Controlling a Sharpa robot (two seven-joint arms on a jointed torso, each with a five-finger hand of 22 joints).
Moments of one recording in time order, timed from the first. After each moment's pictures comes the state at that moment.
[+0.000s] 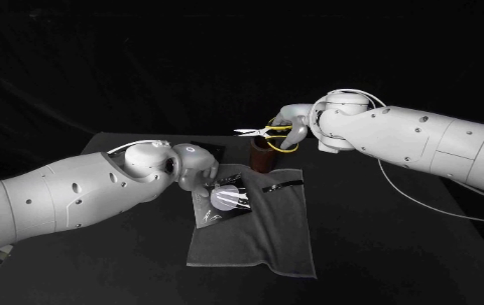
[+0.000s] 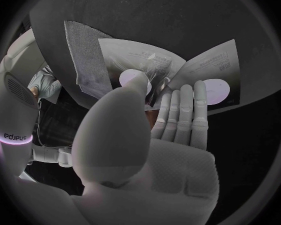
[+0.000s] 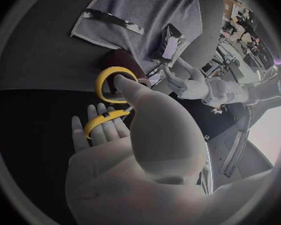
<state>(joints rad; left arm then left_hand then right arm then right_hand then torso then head) 1.33 -0.72 -0.23 1.36 -1.71 -0.02 0.01 1.45 -0.23 0.21 0.29 0.05 0.62 0.18 0.52 0.39 0.69 0.17 0.72 0.16 0.75 0.11 1.03 0.44 0.17 0.74 0.23 0.78 0.35 1.44 -0.55 -0.16 1.16 -1.27 0.11 -0.22 1.35 -0.13 0.42 -0.08 0.13 0.52 0.16 0.06 0.09 0.59 0.16 0.05 0.05 0.51 0.18 0.05 0.05 0.07 0.19 0.29 0.14 0.04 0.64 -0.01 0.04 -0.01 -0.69</state>
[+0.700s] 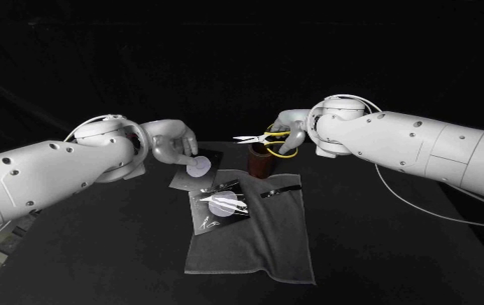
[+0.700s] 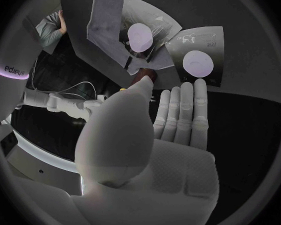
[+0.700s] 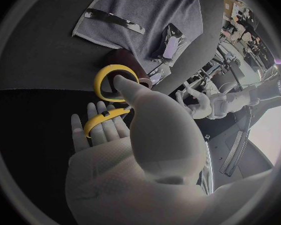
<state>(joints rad) 1.38 -0.85 -0.09 1.38 -1.29 0.01 0.00 1.49 -0.18 0.27 0.29 0.05 0.72 0.19 0.53 0.30 0.83 0.14 0.69 0.09 0.81 0.09 0.92 0.36 0.17 0.81 0.20 0.71 0.30 1.44 -0.55 -0.16 1.15 -1.27 0.11 -0.22 1.36 -0.12 0.43 -0.08 0.13 0.60 0.17 0.09 0.10 0.69 0.18 0.06 0.06 0.60 0.18 0.07 0.06 0.06 0.25 0.29 0.18 0.05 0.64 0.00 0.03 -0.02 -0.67</state>
